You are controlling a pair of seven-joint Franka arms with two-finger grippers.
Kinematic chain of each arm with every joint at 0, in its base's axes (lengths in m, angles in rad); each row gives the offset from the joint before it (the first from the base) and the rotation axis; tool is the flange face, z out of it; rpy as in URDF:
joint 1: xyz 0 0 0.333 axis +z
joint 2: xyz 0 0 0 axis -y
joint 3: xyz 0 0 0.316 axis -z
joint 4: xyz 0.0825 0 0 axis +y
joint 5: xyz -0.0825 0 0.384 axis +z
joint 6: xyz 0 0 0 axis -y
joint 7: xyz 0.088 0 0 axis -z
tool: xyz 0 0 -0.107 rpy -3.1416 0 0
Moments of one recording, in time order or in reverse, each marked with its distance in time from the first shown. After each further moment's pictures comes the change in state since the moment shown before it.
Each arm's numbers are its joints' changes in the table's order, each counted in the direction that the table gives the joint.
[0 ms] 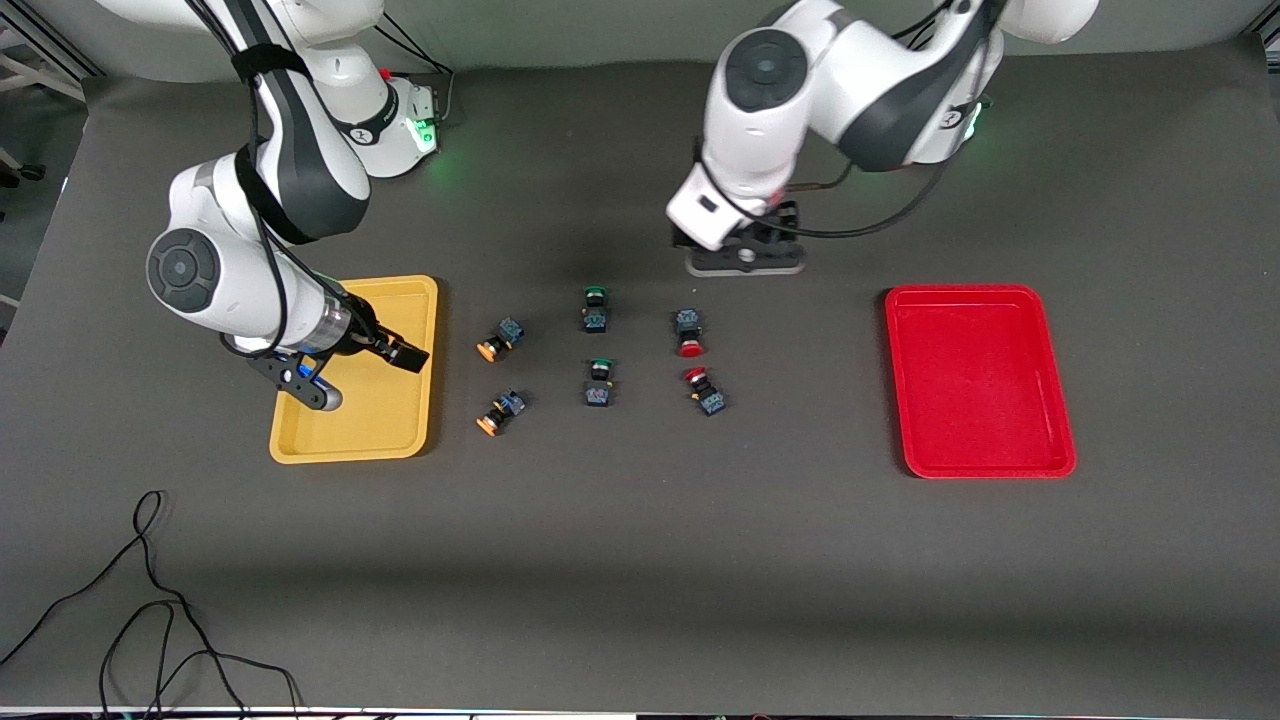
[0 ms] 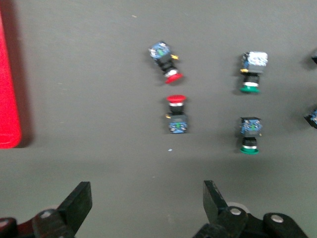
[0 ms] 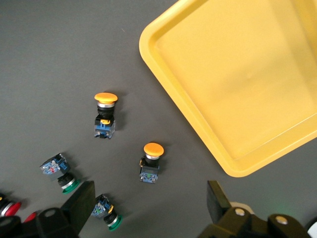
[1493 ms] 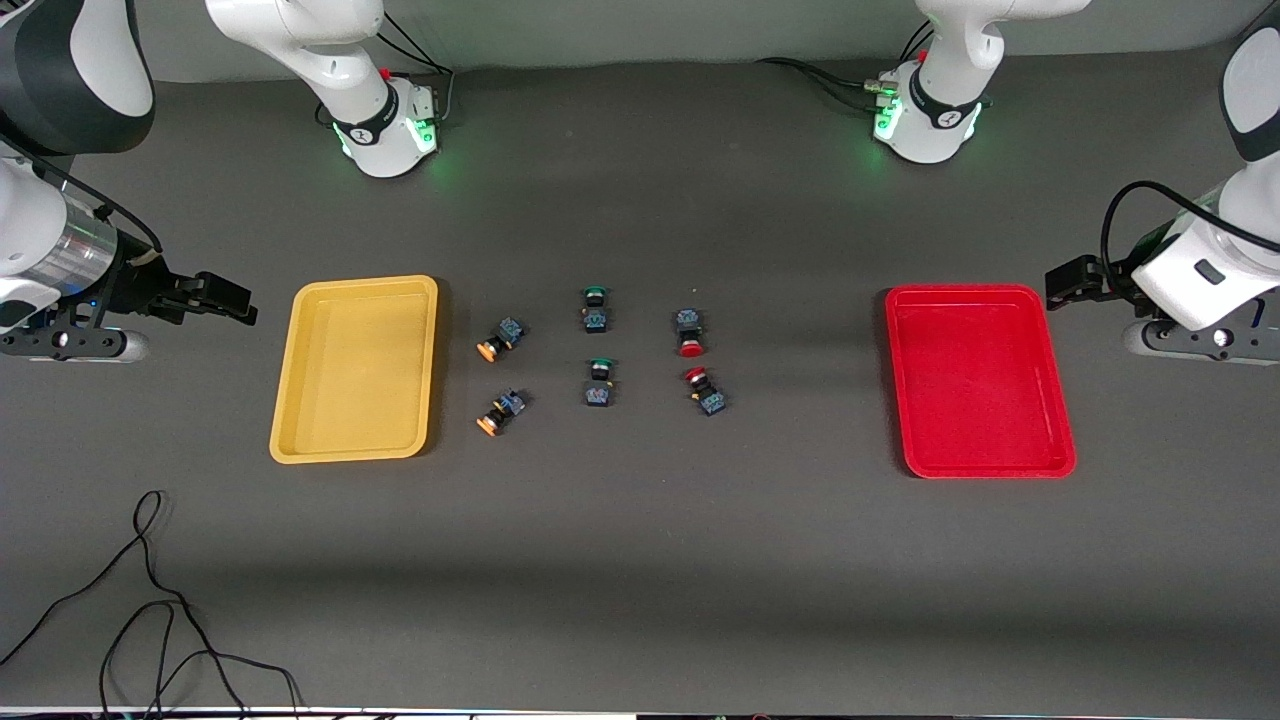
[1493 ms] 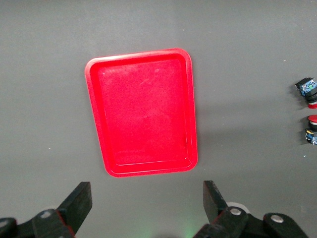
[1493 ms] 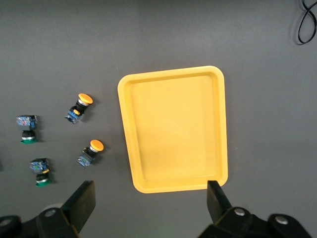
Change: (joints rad) left arm 0.712 0.115 -0.014 -0.159 0.069 -0.351 0.815; right arm -0.228 0.159 -0.002 -0.215 -0.105 -0.280 -0.664
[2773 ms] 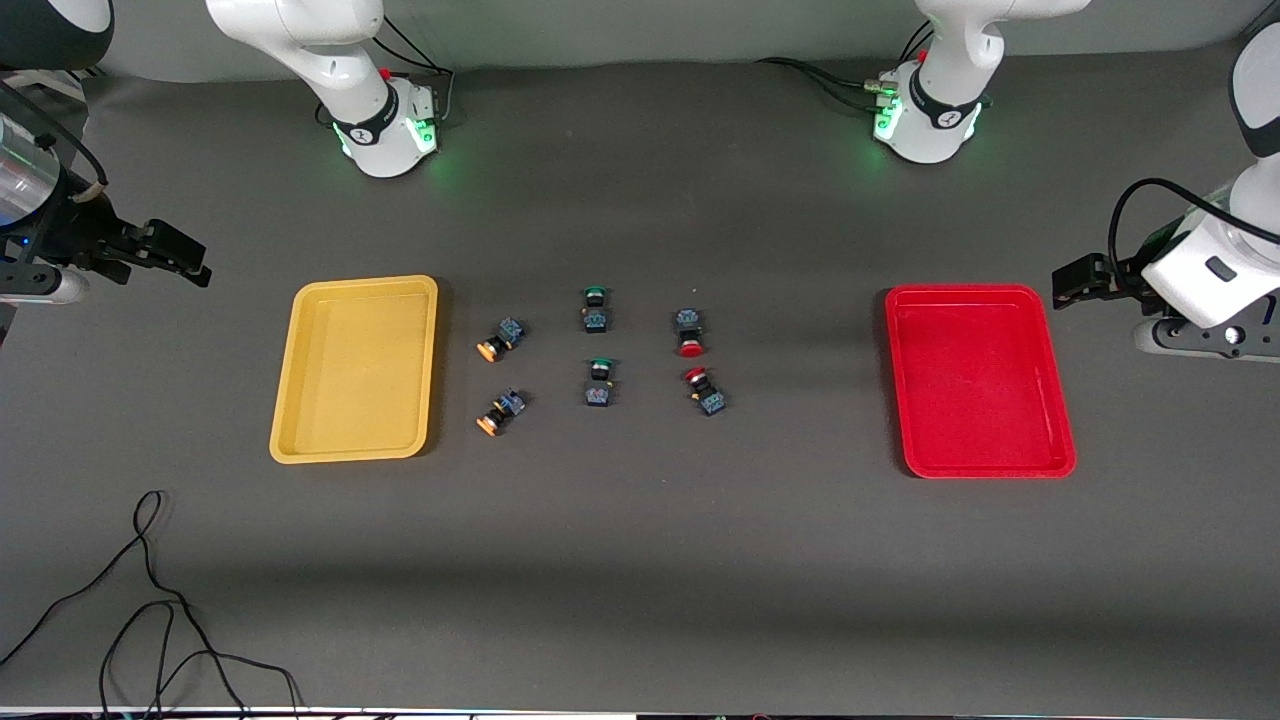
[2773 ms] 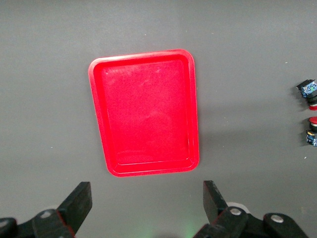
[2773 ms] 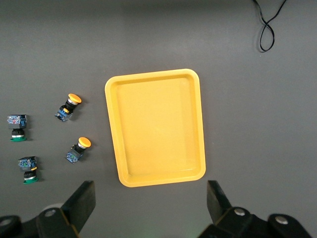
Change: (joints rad) left arm 0.006 0.005 -0.008 -0.004 0.004 -0.002 0.003; right arm -0.031 0.111 -0.005 0.005 -0.064 -0.058 -0.035
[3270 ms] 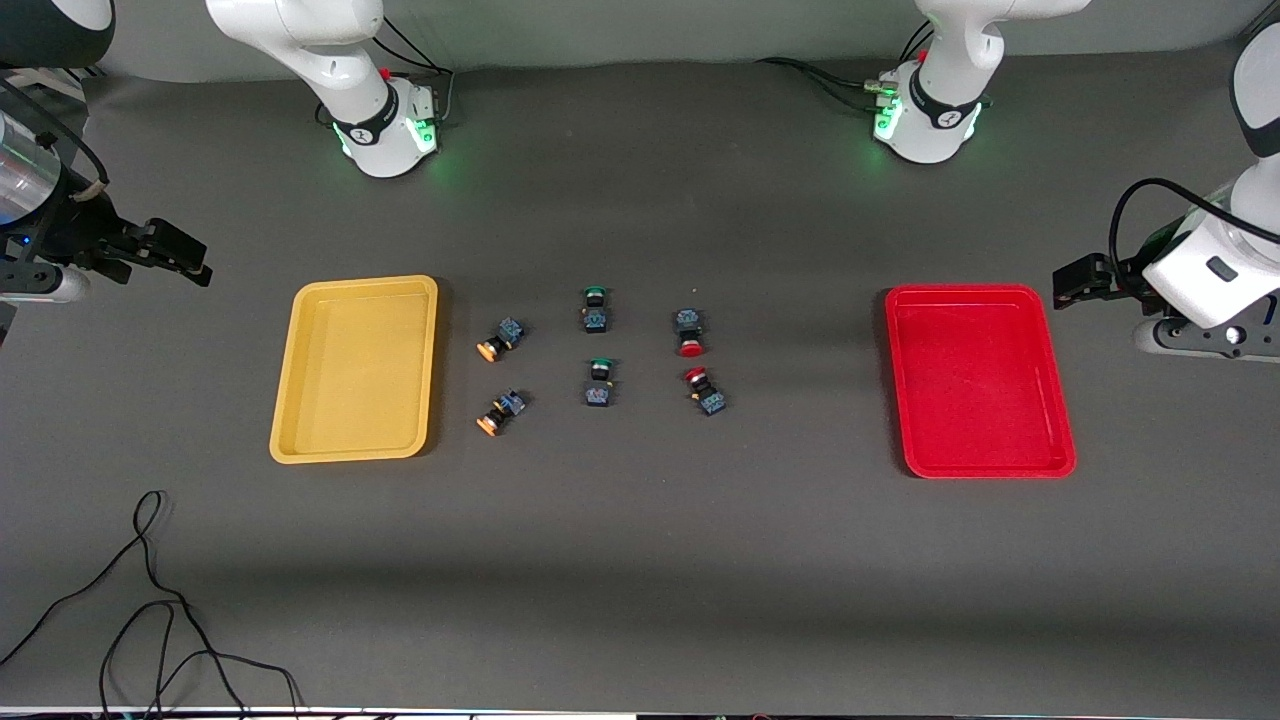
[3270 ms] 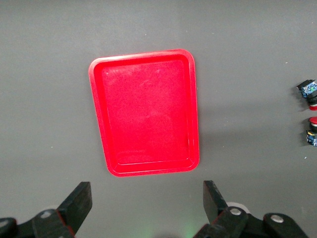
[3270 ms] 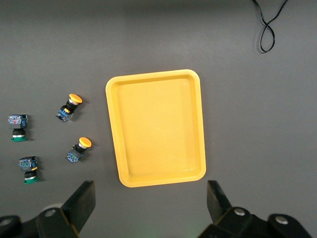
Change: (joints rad) left arm 0.001 0.000 0.000 0.000 0.000 0.000 0.000; right arm 0.001 0.003 -0.002 0.000 0.000 0.001 0.000
